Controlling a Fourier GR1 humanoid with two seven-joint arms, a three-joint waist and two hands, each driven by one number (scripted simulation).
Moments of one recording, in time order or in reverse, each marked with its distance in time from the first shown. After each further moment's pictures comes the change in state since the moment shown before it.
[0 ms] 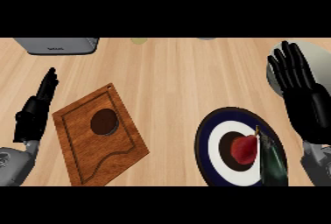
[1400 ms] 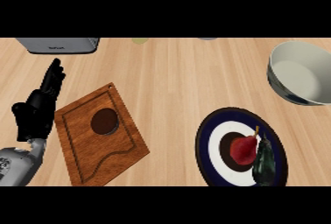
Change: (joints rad) left arm -0.005 -0.034 0.002 -0.247 -0.060 0.092 0.256; right arm 0.639 -0.067 -0.382 0.253 0.263 0.184 -0.701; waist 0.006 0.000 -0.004
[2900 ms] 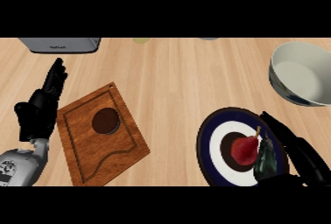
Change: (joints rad) left arm 0.027 -0.129 0.122 -0.040 -0.157 -0.113 0.070; right arm -0.243 0.095 0.338 -0.208 0.642 0.025 0.858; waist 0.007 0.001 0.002
